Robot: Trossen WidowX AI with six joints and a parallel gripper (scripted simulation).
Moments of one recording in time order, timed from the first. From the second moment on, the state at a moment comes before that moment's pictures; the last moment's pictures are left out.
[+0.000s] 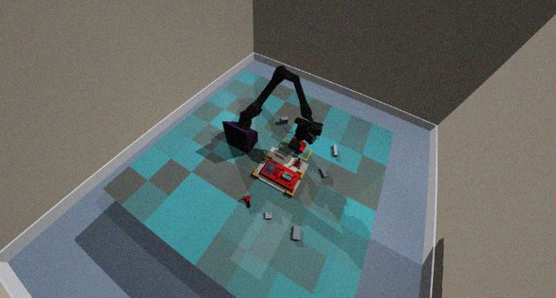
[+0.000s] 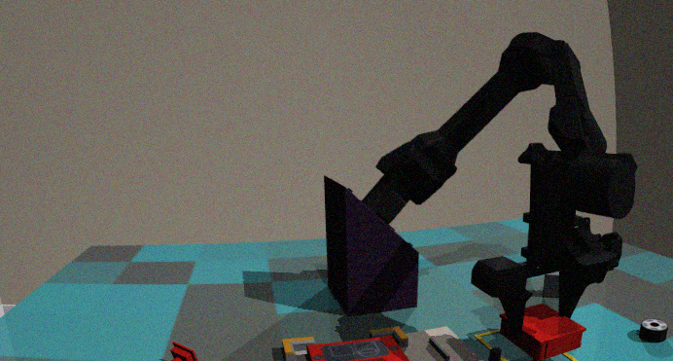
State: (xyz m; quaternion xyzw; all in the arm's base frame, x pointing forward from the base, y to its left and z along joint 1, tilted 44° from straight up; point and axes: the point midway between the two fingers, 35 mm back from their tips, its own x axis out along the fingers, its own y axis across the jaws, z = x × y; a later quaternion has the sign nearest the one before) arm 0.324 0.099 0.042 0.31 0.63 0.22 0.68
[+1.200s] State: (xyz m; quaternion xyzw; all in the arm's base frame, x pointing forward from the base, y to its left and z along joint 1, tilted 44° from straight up) arm 0.324 0.111 0.029 0.31 0.63 0.22 0.68
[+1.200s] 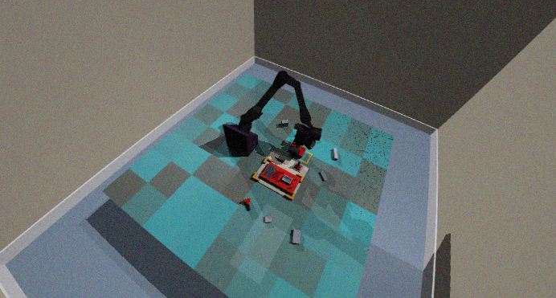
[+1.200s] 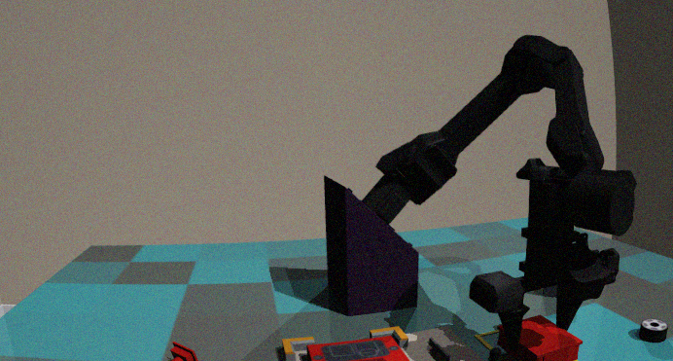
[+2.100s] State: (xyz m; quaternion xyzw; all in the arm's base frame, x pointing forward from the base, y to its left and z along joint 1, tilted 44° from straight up) arm 0.324 0.116 0.025 0.31 0.63 0.22 0.68
